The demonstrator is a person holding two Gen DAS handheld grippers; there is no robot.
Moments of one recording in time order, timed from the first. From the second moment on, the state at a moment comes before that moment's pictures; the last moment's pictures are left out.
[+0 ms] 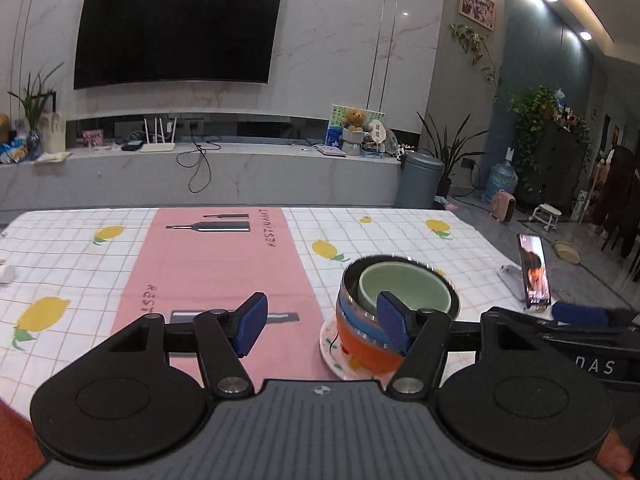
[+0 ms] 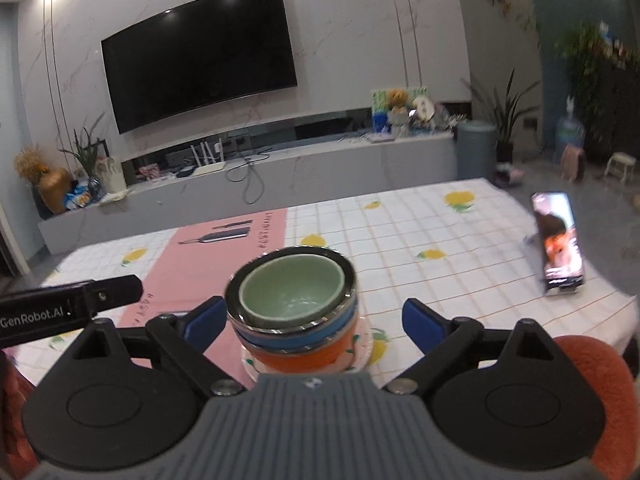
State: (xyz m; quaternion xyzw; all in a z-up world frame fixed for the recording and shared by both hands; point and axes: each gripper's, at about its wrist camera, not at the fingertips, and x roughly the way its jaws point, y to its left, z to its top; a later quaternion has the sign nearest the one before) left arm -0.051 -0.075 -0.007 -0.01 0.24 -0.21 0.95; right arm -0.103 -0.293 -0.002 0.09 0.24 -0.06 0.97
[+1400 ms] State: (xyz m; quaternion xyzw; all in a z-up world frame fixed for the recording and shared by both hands) left arm -0.063 -0.087 -0.085 0.08 0.33 -0.12 0.93; right arm -0.087 -0.273 -0.076 0.04 0.36 -0.05 0.93
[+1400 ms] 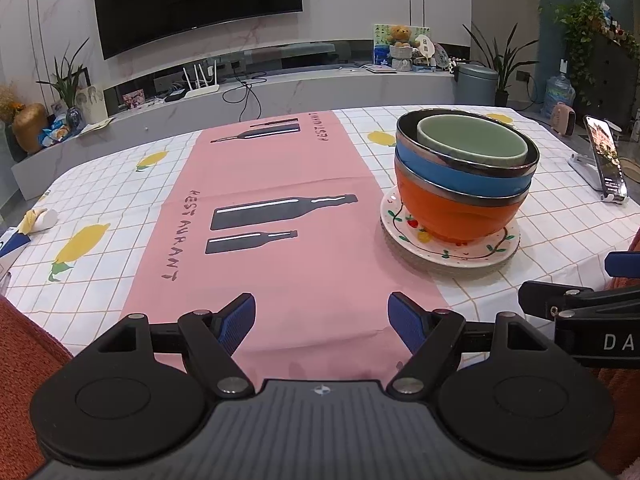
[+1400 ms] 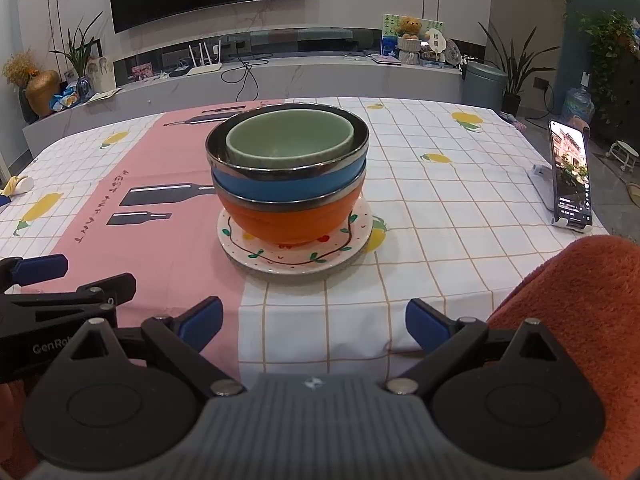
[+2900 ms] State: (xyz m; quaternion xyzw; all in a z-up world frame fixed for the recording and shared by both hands) left arm -0.064 -0.085 -0.082 0.09 0.32 -0.11 0.93; right arm -0.086 -0.273 -0.078 0.05 0.36 -0.05 0.93
